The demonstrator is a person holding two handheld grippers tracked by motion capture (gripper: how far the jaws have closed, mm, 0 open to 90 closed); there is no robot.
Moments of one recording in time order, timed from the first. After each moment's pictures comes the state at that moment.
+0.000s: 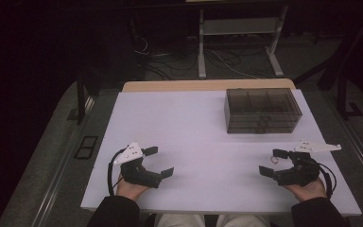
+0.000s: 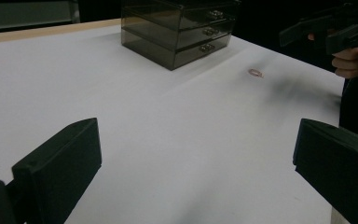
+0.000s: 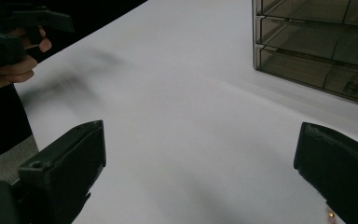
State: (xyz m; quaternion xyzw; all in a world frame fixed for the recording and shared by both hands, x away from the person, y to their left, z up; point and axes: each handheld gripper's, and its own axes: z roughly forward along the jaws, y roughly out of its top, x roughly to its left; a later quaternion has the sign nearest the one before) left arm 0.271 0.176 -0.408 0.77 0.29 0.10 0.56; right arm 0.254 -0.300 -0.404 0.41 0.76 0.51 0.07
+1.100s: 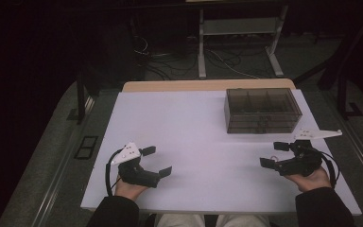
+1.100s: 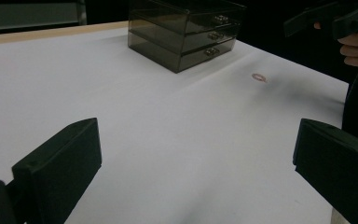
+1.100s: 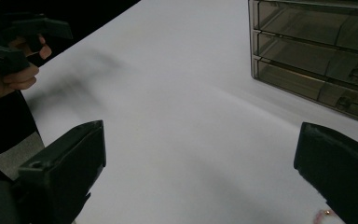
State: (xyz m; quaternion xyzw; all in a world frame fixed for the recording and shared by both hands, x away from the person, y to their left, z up) left arm 0.268 0.180 -0.406 0.76 0.30 0.10 0.57; right arm 0.273 -0.300 -0.375 0.41 0.77 0.48 0.05
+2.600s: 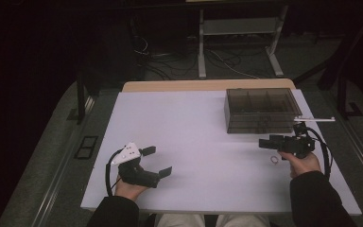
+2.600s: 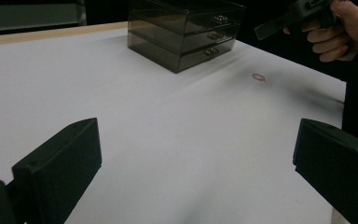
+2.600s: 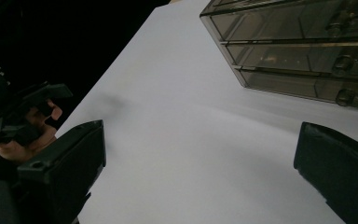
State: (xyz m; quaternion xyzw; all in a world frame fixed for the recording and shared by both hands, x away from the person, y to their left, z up) left arm 0.268 0.180 -0.406 0.76 0.30 0.10 0.56; right arm 0.324 -0.315 -0.395 0.50 0.69 0.52 -0.06
